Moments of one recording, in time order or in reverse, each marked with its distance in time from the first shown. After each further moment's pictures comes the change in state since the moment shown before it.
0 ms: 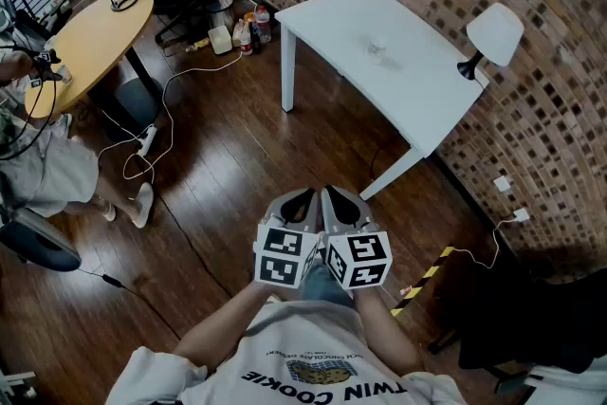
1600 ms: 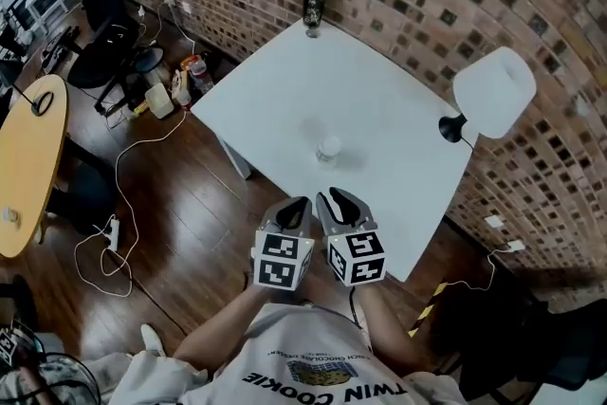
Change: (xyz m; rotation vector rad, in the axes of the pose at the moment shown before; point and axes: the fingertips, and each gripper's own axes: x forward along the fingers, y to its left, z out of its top) left arm 0.416 0.088 0.168 0.071 0.098 -0.137; right arm 0.292 -0.337 0.120 0.039 0.067 -0.134
